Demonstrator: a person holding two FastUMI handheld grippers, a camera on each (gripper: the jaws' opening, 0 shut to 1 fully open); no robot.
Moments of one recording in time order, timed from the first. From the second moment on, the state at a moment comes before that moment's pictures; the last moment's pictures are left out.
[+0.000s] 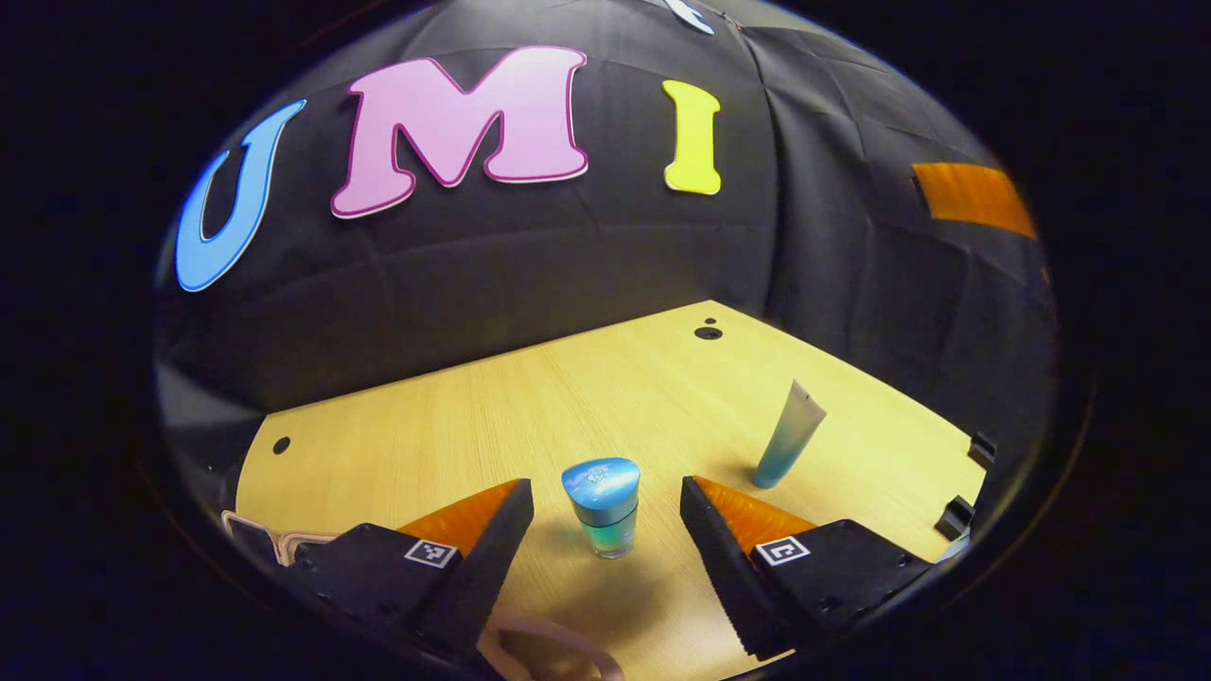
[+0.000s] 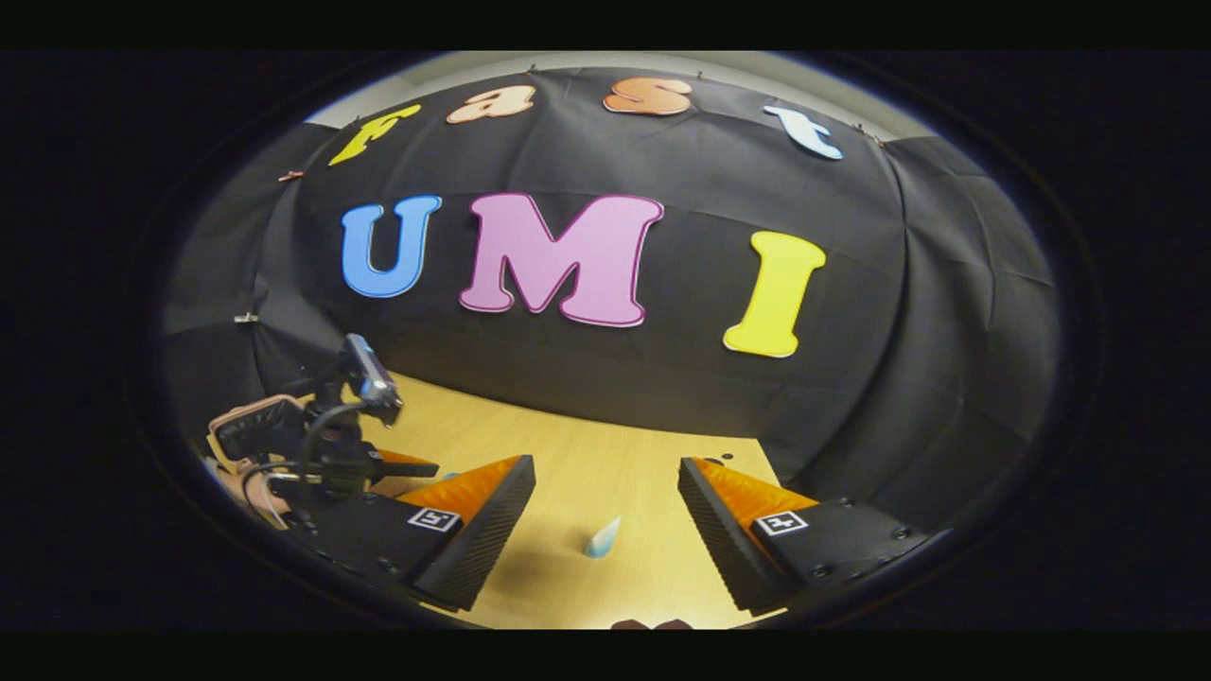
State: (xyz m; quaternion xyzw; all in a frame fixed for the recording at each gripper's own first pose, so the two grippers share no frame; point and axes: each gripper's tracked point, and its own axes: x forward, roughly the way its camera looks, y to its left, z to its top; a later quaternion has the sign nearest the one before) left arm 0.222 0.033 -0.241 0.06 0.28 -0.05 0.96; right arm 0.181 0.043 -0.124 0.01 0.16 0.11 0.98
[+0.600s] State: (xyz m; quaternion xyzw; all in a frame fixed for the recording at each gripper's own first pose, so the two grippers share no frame) left arm 0.255 0.027 -0.284 0.11 0.32 -0.06 0.94; right arm 0.188 0.049 -0.240 0.02 0.27 0.15 0.95
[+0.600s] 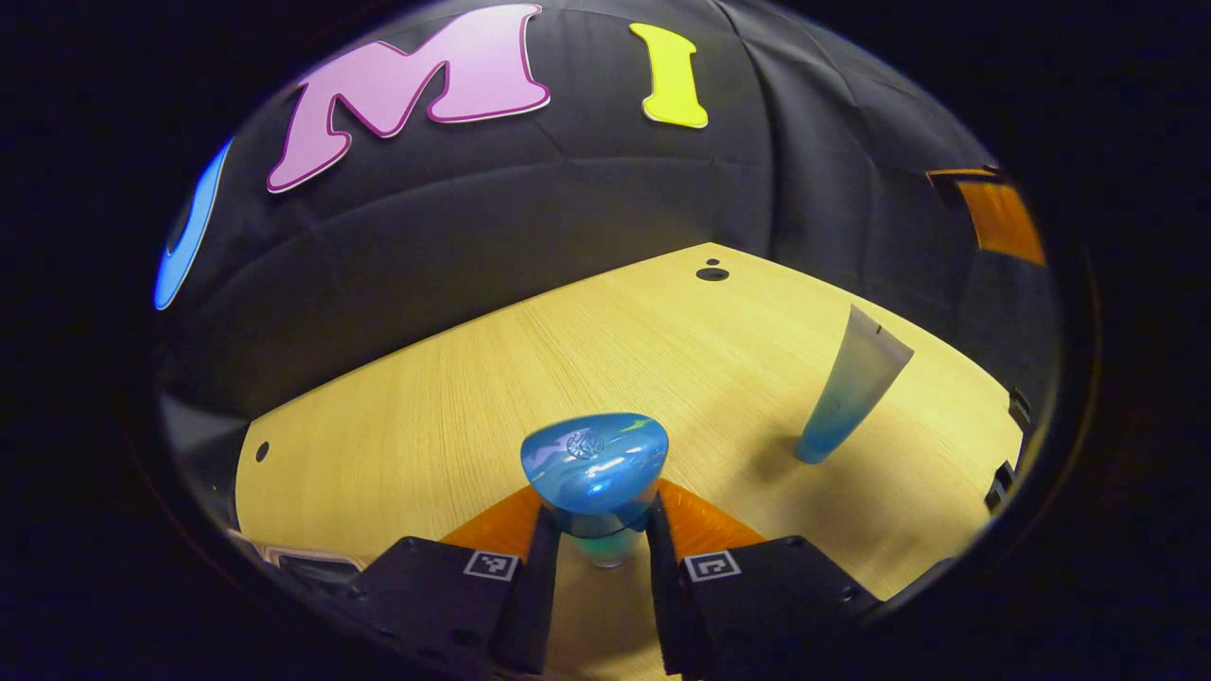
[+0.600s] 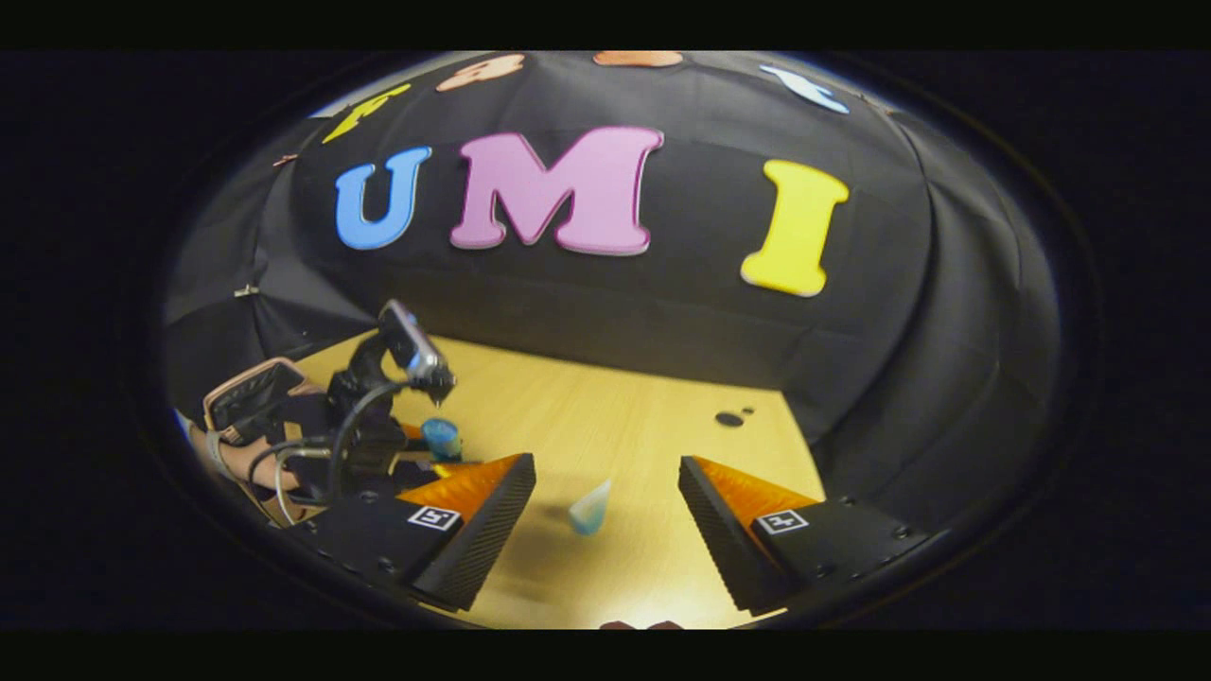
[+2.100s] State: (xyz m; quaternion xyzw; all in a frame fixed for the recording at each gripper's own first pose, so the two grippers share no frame) left arm 0.177 0.073 -0.175 0.03 0.40 -0.13 0.91; right arm 0.194 0.099 -0.284 0.06 0.33 0.12 0.93
